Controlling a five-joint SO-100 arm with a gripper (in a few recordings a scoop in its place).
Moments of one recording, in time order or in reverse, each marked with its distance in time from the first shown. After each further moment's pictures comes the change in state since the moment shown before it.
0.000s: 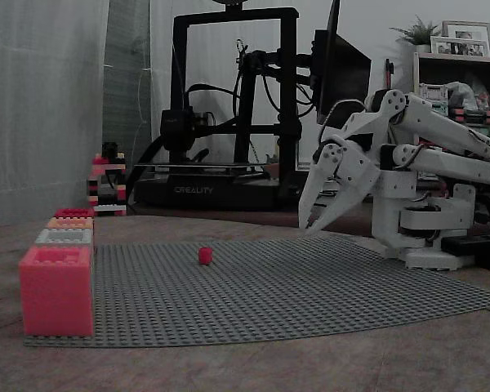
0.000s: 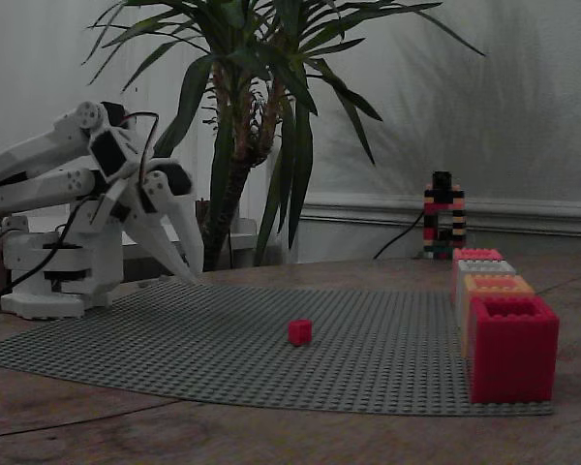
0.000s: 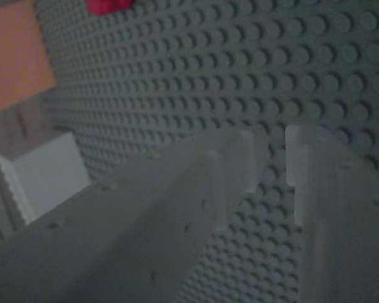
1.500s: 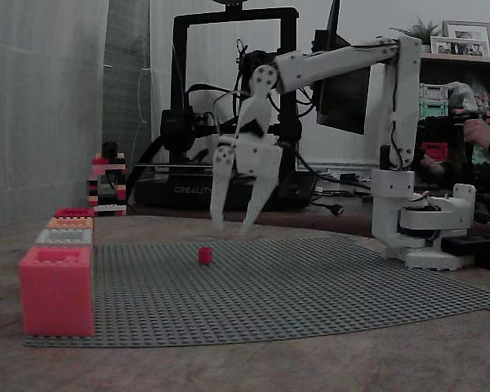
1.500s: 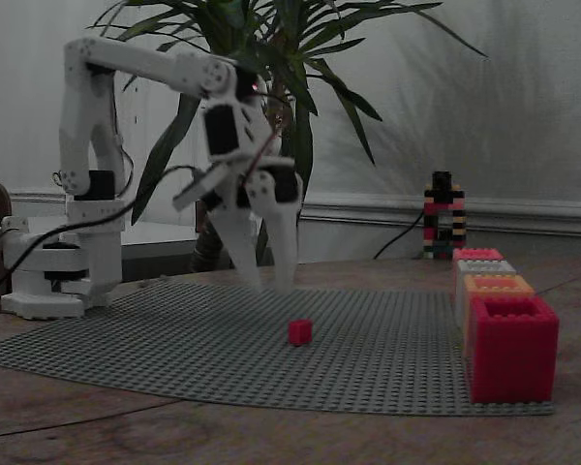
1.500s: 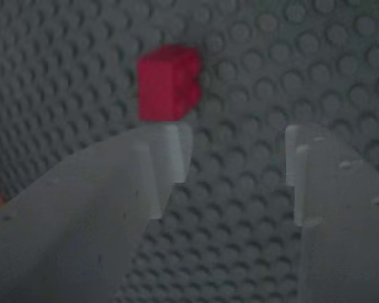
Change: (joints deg) arm 6.7 -92.8 -57.1 -12.5 1.1
